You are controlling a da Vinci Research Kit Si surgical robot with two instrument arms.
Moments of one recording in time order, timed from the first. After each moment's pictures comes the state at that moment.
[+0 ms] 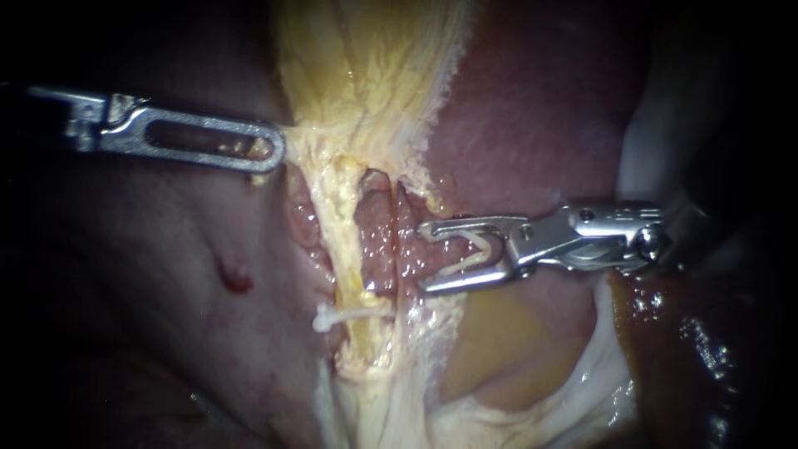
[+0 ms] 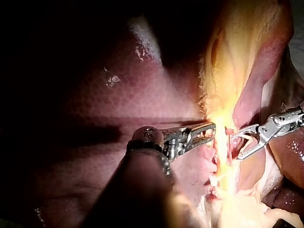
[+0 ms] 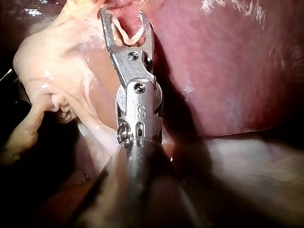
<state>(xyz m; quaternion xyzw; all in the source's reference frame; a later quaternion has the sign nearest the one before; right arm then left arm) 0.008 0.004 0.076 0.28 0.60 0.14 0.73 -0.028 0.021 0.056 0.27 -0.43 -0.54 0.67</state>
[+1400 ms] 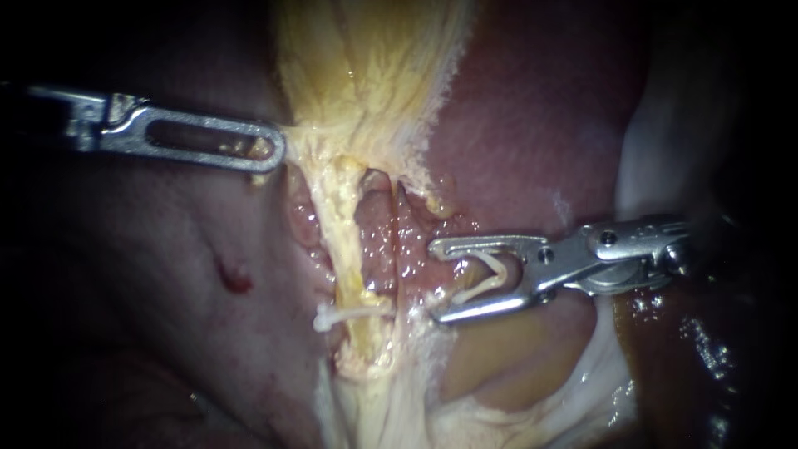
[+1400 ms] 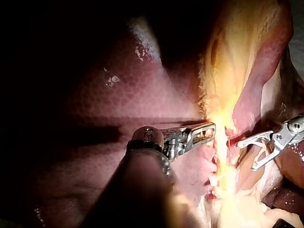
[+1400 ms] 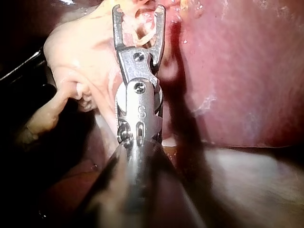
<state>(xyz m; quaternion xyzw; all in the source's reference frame) 0.009 0.002 0.071 0.28 0.61 0.13 0.73 -0.028 0.021 0.056 0.27 -0.43 -0.54 0.67</state>
